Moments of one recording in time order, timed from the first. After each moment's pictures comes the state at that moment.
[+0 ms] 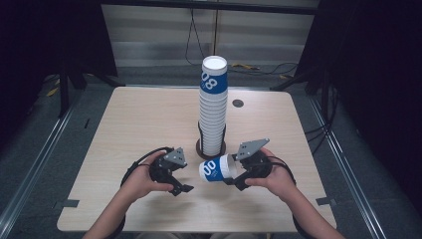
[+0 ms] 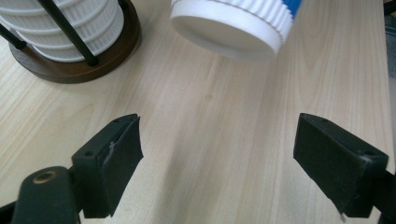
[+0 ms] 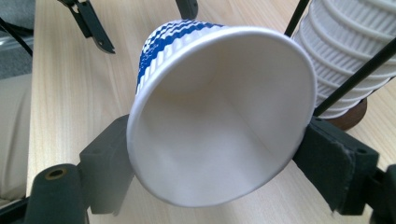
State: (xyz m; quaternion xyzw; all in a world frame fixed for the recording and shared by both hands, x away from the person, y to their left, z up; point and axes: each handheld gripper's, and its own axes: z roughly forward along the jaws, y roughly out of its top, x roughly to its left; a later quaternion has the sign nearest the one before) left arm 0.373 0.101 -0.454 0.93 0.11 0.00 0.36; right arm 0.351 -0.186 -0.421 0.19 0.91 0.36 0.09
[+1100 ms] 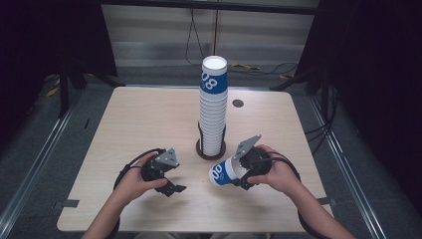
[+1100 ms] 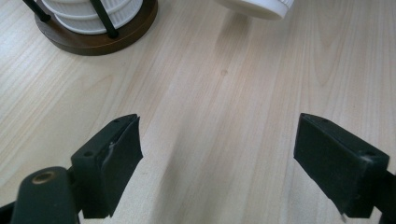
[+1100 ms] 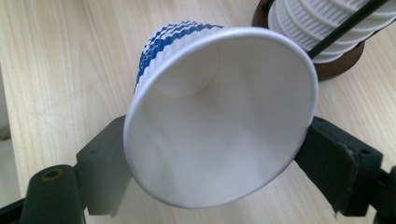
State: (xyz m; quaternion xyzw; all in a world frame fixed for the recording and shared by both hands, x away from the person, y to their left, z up) left arm 0.373 0.121 -0.460 0.92 0.13 0.02 0.36; right arm 0.358 -0.187 -0.412 0.19 0.95 0.24 0.07
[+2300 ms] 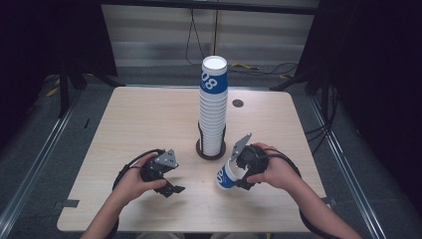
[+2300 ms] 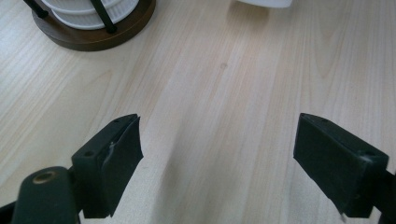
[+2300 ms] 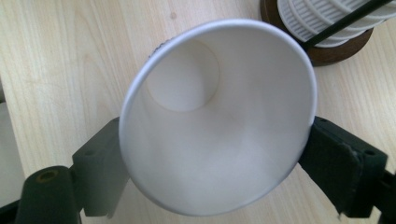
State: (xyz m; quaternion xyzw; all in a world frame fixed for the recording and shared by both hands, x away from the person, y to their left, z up) left arm 0.372 0.122 -0.461 0.93 0.12 0.02 0.35; right arm 0.360 -0.175 -0.403 0.17 0.97 0.16 0.07
